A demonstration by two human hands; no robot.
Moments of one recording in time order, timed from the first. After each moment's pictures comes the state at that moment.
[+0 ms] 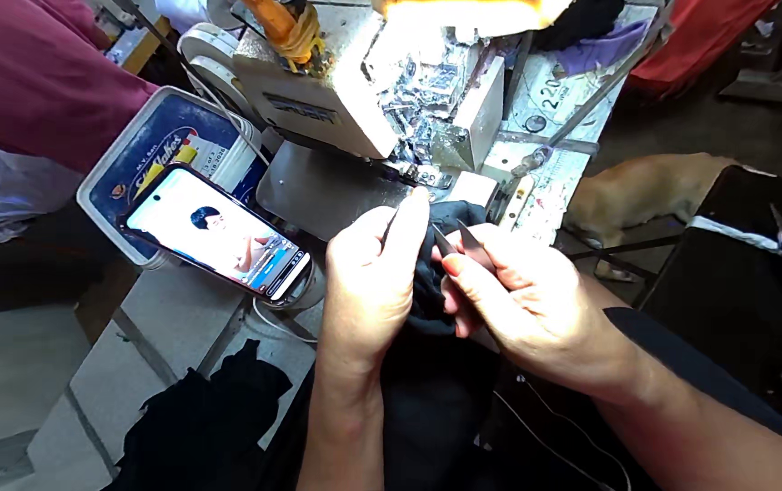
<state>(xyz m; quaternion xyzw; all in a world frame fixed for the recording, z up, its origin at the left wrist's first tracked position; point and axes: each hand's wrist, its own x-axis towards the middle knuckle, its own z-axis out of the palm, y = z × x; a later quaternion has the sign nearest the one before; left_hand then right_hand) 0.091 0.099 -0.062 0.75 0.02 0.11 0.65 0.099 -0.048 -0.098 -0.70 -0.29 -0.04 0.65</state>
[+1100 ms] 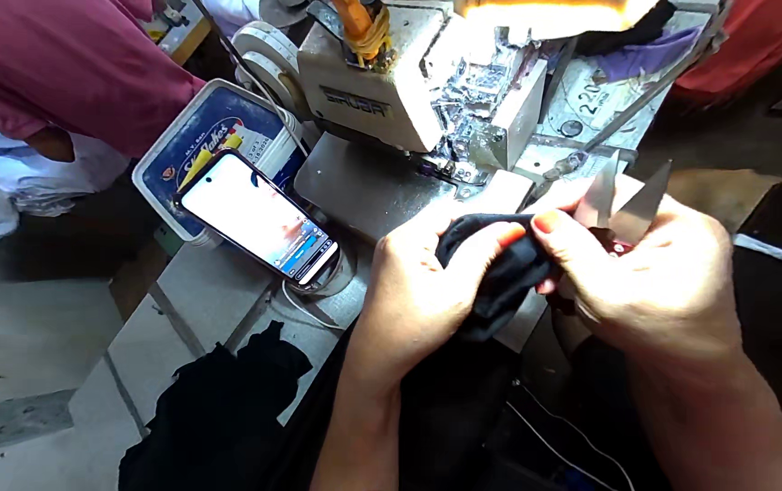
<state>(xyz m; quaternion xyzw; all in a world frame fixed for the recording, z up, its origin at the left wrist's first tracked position) 0.082 0.101 -0.052 0.81 -0.10 0.11 0.56 0.108 -0.064 -0.085 -0.71 -0.20 -0.13 0.67</state>
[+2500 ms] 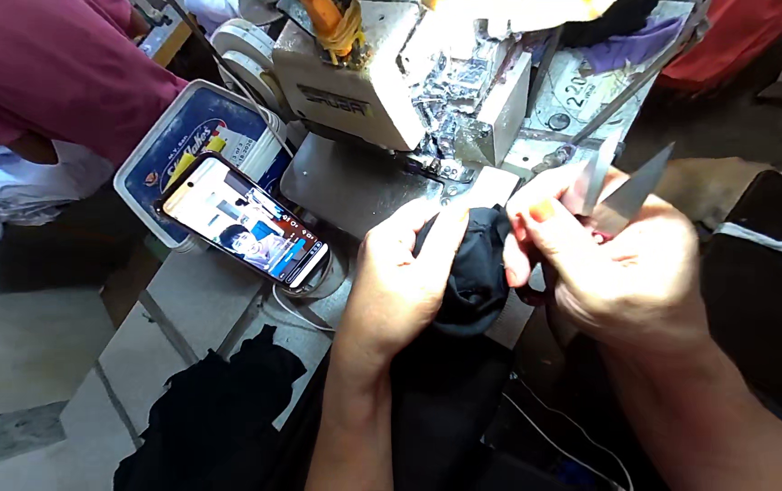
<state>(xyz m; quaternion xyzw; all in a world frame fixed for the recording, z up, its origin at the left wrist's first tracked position) 0.087 0.104 -0.057 0.79 -0.04 0.06 0.61 0.114 -0.057 -0.087 -0.62 -0.23 -0.09 0.74</state>
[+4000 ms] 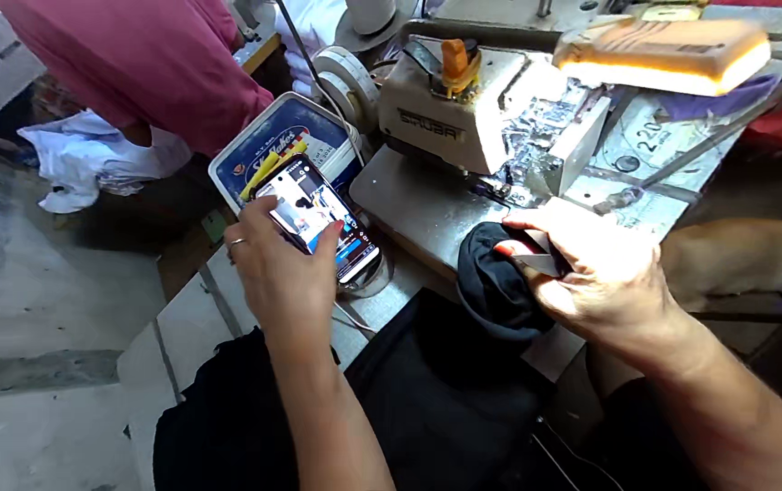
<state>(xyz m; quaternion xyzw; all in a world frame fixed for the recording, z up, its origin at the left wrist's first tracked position) 0.062 0.190 -0.030 0.89 0.31 0.28 0.20 0.142 -0.042 -0.102 -0.81 -0.37 -0.28 0.37</state>
